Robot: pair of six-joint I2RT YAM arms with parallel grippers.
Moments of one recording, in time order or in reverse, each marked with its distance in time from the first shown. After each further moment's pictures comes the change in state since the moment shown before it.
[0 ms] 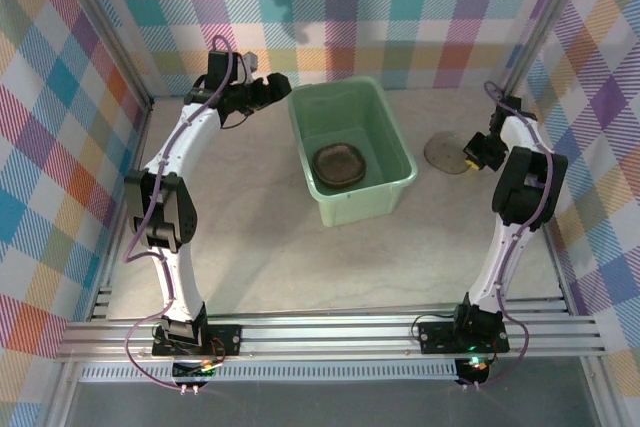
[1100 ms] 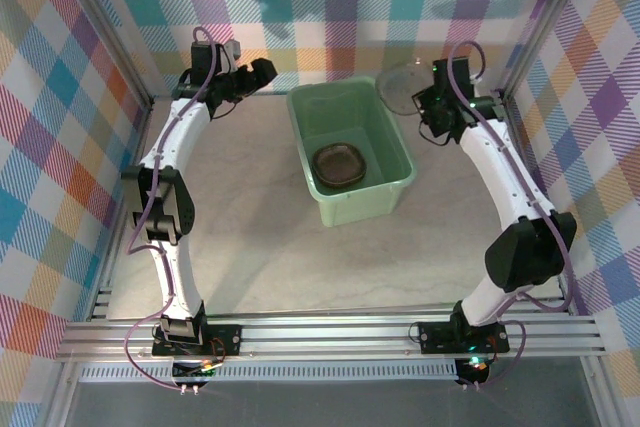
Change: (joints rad) left arm 0.082 0.065 0.077 0.090 0.053 -0.040; right arm 0.518 -0.582 -0.108 0.119 0.295 0.813
